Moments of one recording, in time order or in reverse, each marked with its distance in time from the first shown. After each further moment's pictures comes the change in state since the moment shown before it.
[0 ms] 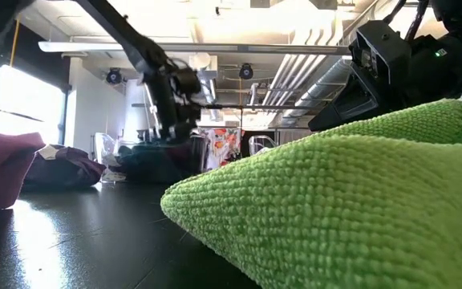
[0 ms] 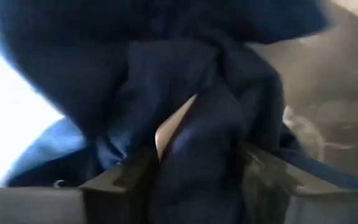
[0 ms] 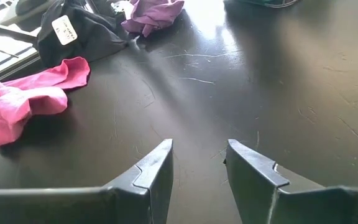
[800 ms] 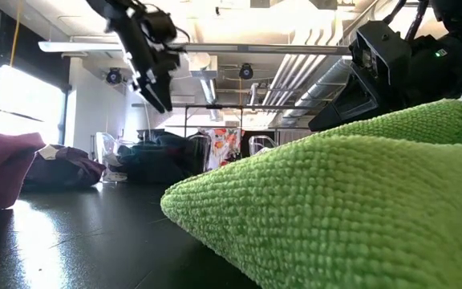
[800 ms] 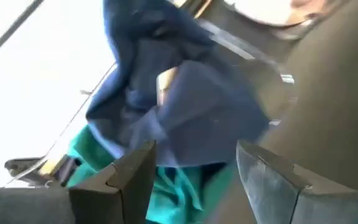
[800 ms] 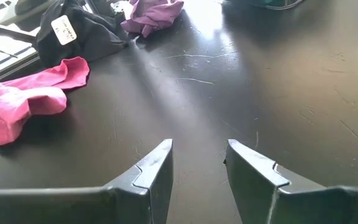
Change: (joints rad) left arm -0.047 -0.424 -0.064 -0.193 0.040 -0.070; right arm 0.003 0.000 0.000 -0.001 0.003 -0.002
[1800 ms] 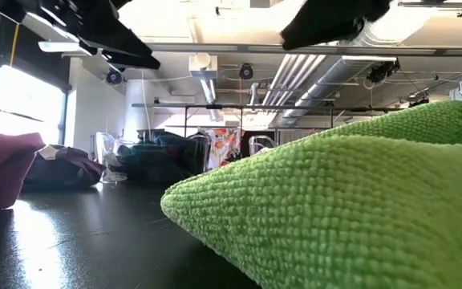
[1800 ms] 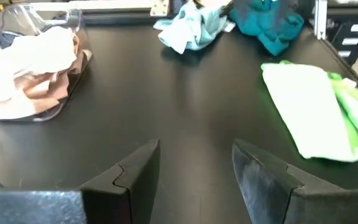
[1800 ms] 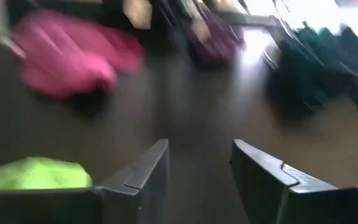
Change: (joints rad) left arm -0.835 -0.464 -0.645 0.680 -0.137 -0.149; right arm 0.019 -0.039 0.514 -0.681 -0.071 -0.470
